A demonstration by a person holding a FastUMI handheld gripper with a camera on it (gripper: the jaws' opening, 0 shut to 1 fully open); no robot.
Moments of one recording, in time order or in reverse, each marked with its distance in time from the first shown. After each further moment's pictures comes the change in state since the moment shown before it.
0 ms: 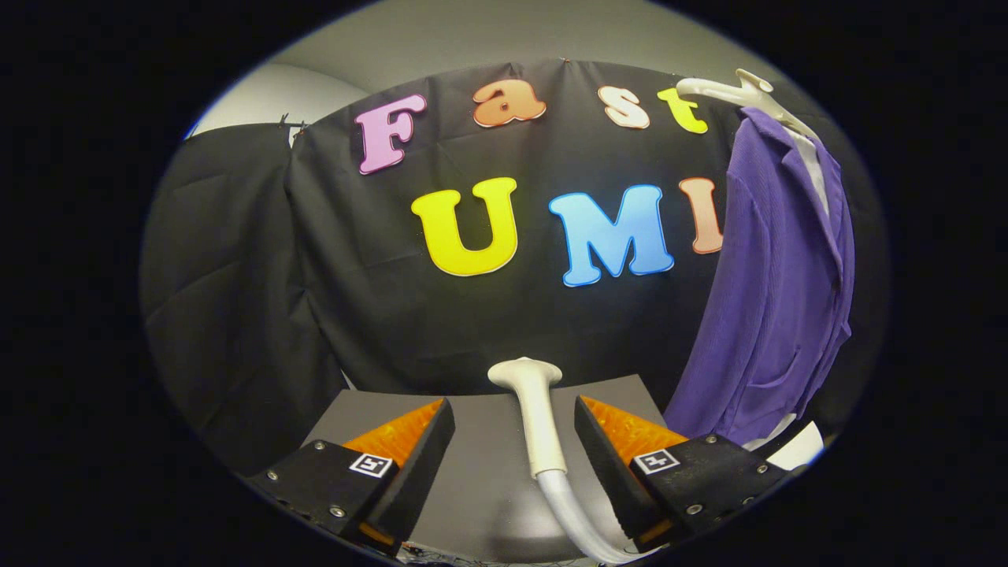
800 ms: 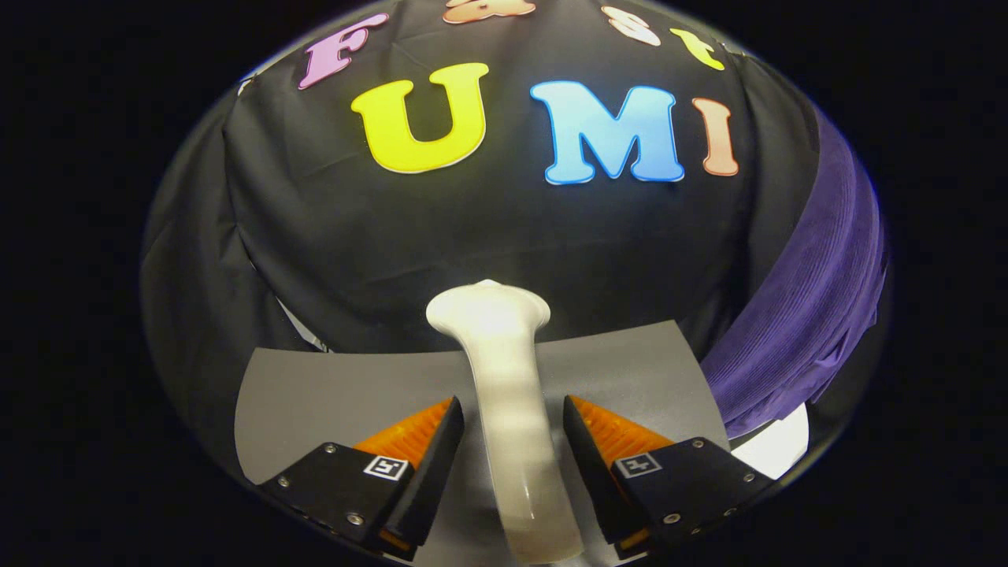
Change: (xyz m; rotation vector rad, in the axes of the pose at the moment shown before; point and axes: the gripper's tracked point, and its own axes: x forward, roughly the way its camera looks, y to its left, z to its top) arm 0.128 -0.036 -0.079 0.009 0.384 -0.108
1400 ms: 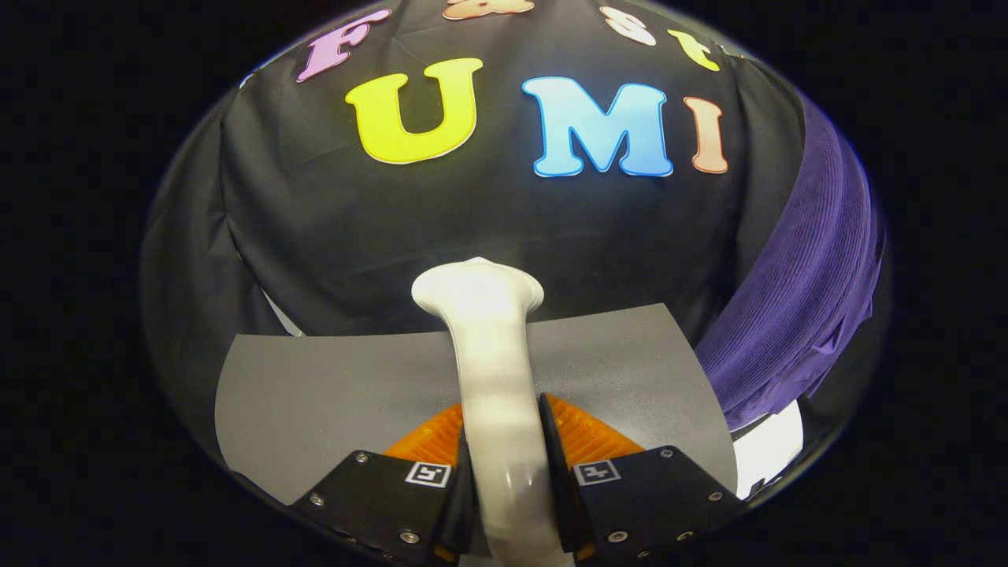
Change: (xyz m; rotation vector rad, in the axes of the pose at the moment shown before) arm -0.008 -0.007 -0.011 -0.020 -0.044 -0.047
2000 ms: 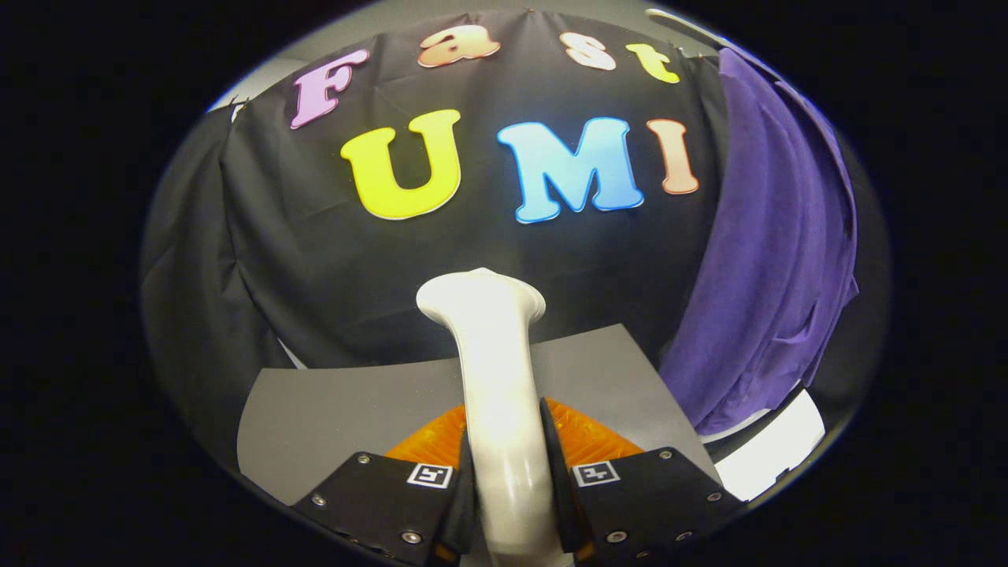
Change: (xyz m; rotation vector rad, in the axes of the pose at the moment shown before) arm -0.062 -0.031 0.017 0.116 -0.212 -0.013
